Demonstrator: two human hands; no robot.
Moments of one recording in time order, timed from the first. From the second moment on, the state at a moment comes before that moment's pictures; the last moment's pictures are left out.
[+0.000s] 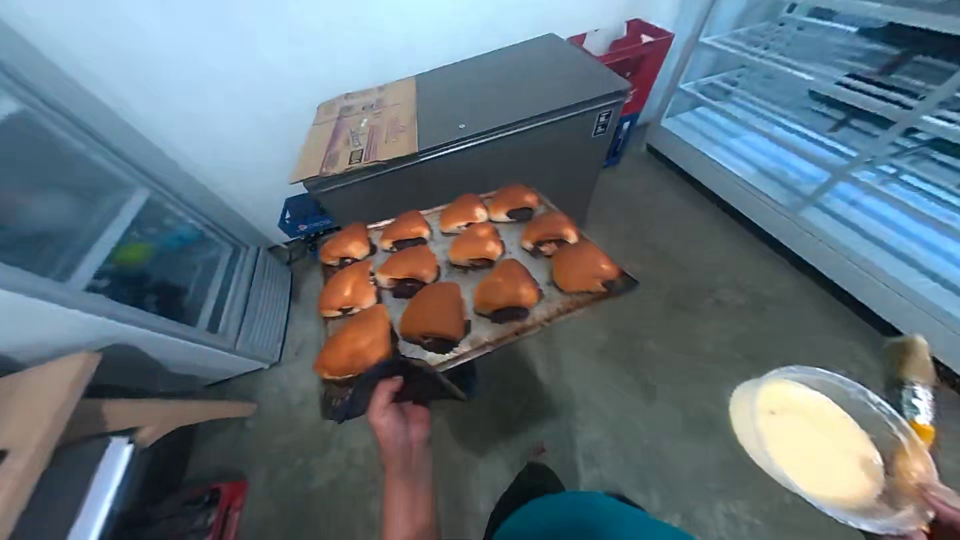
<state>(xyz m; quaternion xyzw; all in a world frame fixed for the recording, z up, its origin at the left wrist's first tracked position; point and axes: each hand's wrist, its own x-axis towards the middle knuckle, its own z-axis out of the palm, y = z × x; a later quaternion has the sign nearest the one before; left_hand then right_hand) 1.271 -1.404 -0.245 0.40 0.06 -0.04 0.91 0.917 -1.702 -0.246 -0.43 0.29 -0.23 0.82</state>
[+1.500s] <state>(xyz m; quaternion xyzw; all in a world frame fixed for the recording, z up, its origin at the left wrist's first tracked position) 1.883 -1.736 -0.260 0.39 0.23 0.03 0.89 1.806 -2.140 -0.220 -0.55 0.03 0.13 0.82</state>
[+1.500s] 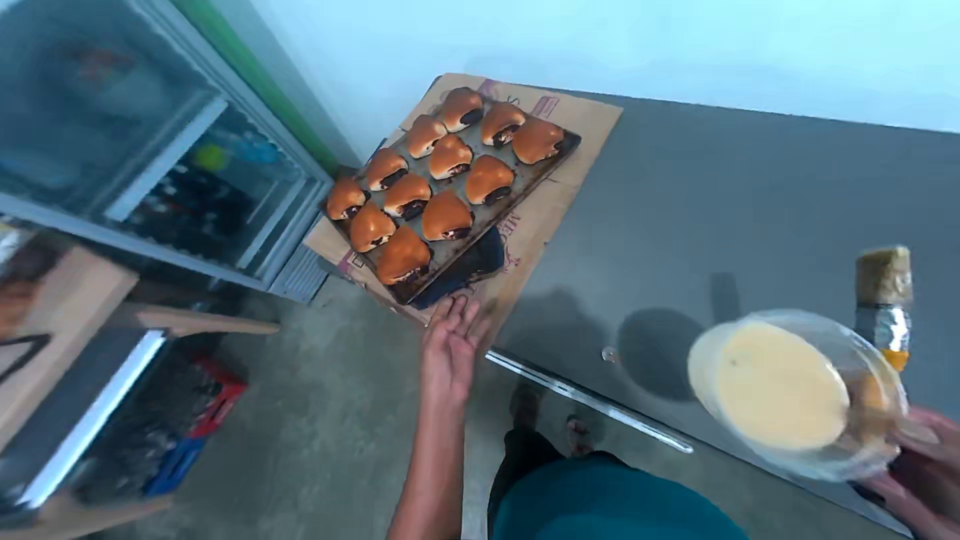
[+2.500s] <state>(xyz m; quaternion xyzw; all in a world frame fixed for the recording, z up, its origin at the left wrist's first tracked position) 1.904 -1.658 -0.235 0.44 0.08 0.07 0.89 1.990 -1.915 -0.130 -0.86 -0.49 -0.10 0.09</state>
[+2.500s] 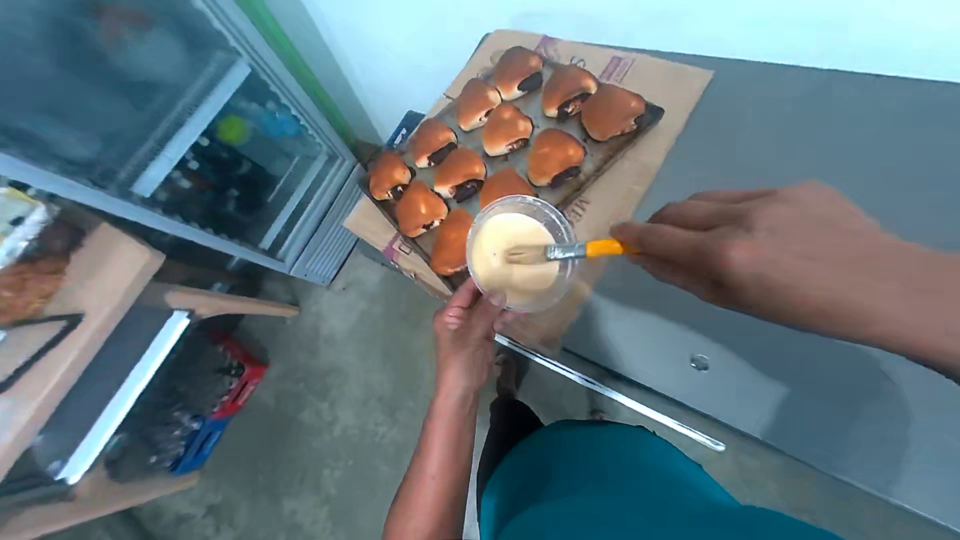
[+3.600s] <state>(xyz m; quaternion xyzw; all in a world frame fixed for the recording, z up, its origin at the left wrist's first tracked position) 2.019 -1.595 -0.162 0.38 0.10 0.01 0.92 2.157 -1.970 -0.179 -0.96 -0.01 0.03 0.27</state>
